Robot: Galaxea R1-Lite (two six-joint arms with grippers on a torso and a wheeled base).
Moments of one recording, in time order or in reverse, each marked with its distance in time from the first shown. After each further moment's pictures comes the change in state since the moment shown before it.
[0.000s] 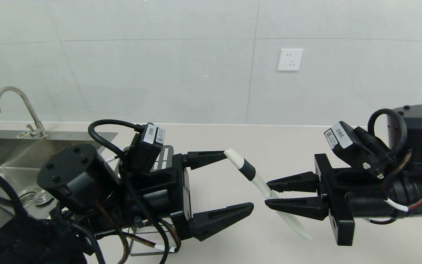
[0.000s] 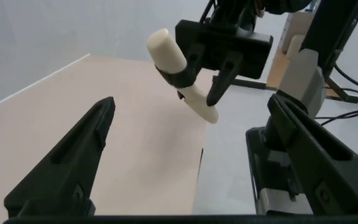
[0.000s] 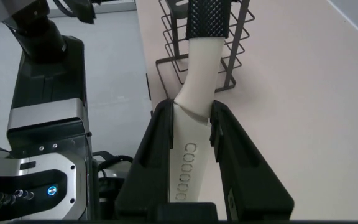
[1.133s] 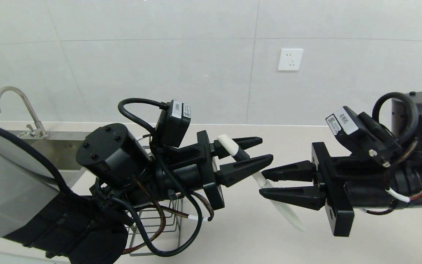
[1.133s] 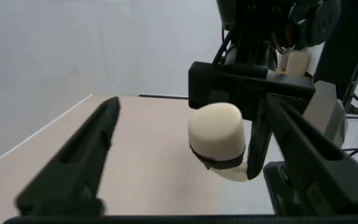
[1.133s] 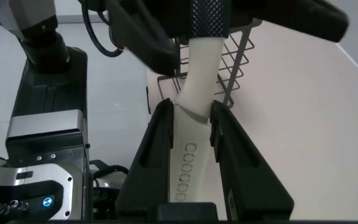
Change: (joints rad) left arm -0.044 0.095 -0.232 0.000 0.005 -0.003; right arm 0.029 0.000 -0.063 -0.003 -0.007 0.004
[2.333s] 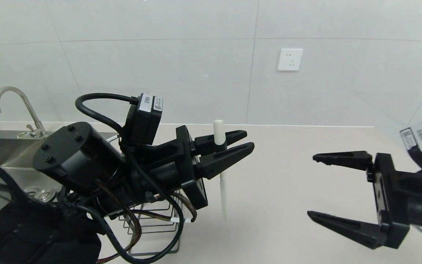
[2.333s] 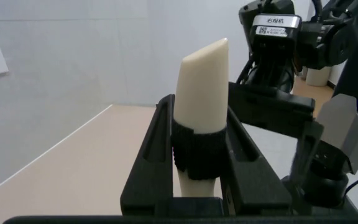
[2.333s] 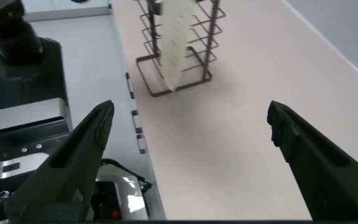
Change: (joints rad) left arm 0.020 -0.112 0.097 0.000 0.064 0.018; right arm -0.180 -0.231 0.255 -0.102 -0.130 0.000
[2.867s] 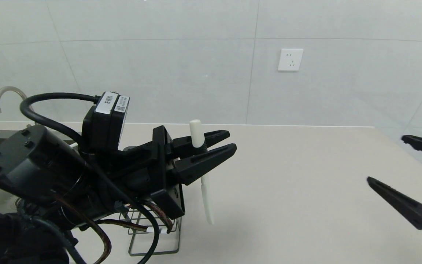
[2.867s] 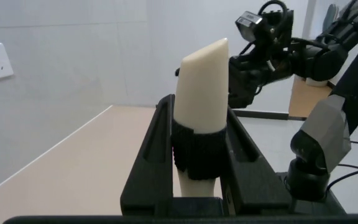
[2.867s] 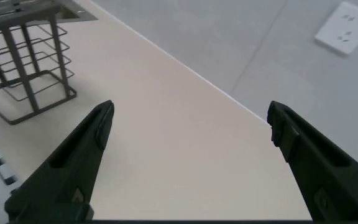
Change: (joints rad) left arm 0.022 -0.106 0.092 0.000 0.001 0.021; right arm -0.191 -0.292 0.255 -0.284 -0.256 -0.007
